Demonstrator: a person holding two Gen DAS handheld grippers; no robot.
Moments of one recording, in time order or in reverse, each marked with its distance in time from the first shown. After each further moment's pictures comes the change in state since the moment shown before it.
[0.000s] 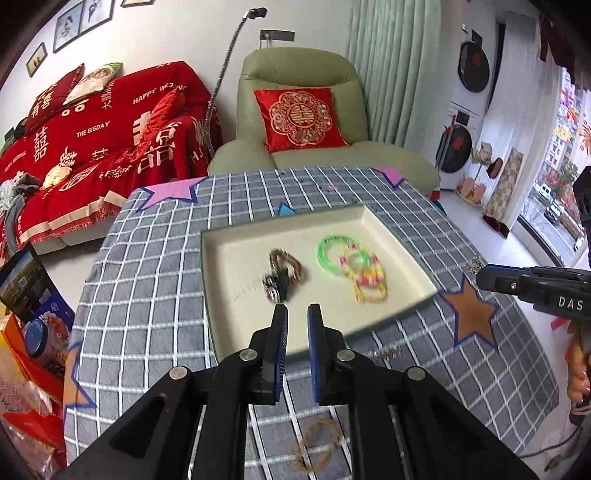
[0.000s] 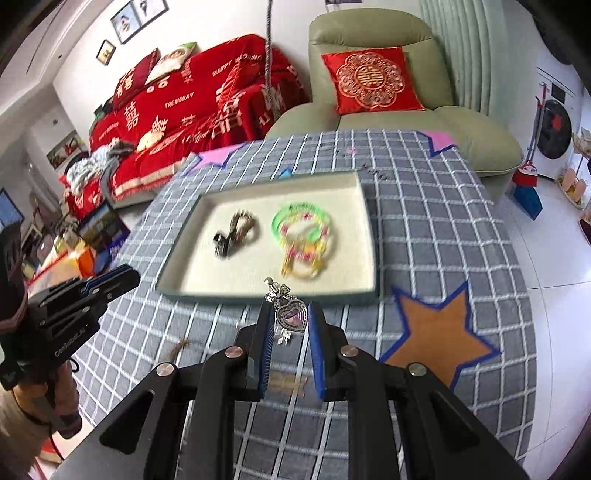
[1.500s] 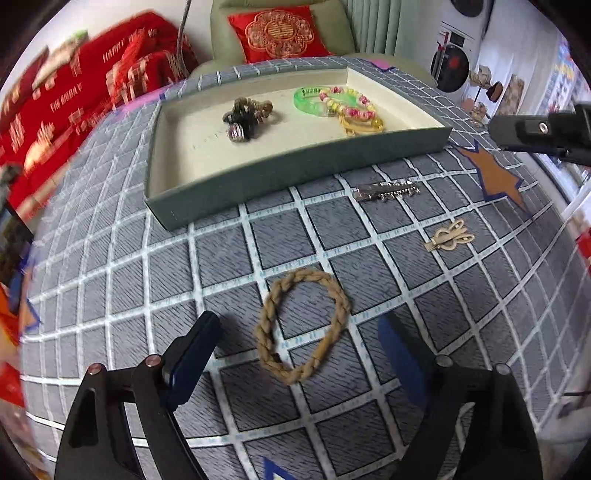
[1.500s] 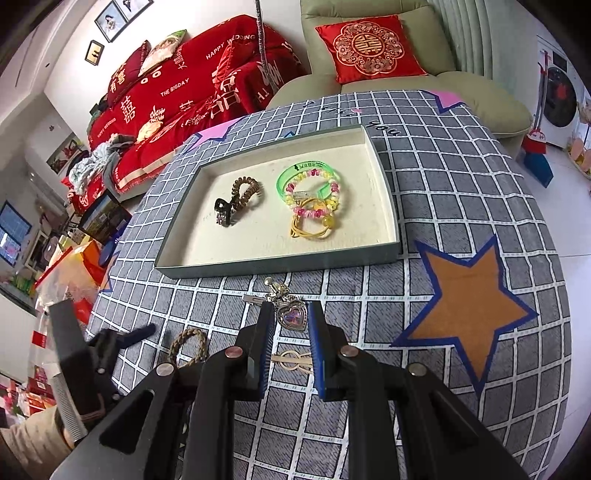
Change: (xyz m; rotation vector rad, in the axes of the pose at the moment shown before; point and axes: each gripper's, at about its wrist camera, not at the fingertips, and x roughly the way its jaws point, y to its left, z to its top) left arm 0.055 -0.027 -0.119 0.091 0.285 0.005; right arm 0.031 0.001 -0.038 0.053 0.094 0.054
